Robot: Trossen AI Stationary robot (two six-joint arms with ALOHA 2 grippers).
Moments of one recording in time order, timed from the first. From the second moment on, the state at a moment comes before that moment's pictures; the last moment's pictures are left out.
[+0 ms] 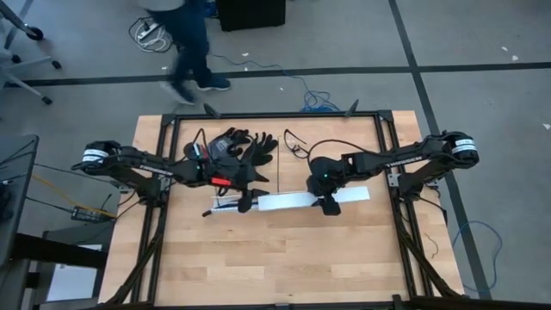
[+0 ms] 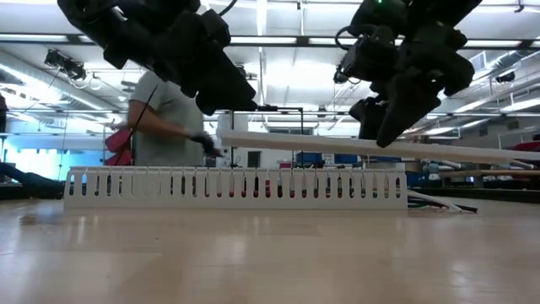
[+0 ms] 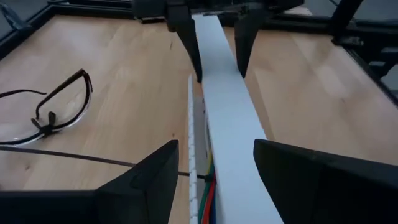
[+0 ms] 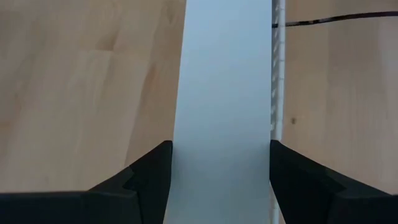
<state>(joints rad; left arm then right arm) 0.03 1.39 0.65 0.31 0.05 -0.07 -0.02 1.42 0.81 -0.32 -0.18 -0.11</state>
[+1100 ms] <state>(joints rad) 0.00 1.57 0.65 0.45 0.04 -0.14 -0.04 1.42 0.76 -0.29 -0.13 -0.11</state>
